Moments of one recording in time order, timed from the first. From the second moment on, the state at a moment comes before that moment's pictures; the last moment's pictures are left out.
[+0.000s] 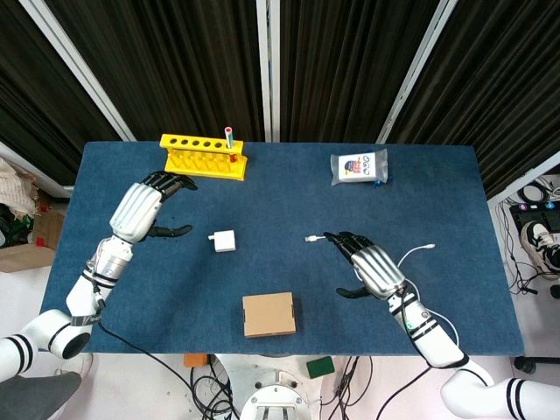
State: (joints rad) left arm -0.62 -1.31 -0.21 -1.46 1.51 1.23 -0.29; right arm 0.53 -1.39 0.09 -1.70 -1.48 1.08 -0.05
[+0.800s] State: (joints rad) left arm -0.65 -1.49 -0.14 -1.36 1.25 1.02 0.16; right arm 0.36 -1.22 0.07 -1.71 -1.55 1.36 0.11
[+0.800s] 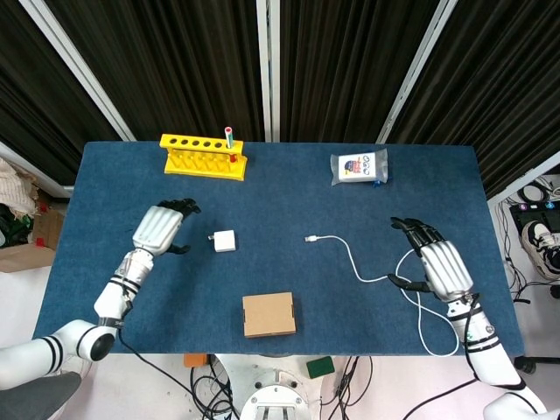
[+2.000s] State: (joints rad) left arm -0.76 -1.67 -0.18 -1.07 1.25 0.83 0.00; right arm 0.32 -1.24 0.07 -1.68 -1.56 1.38 0.15
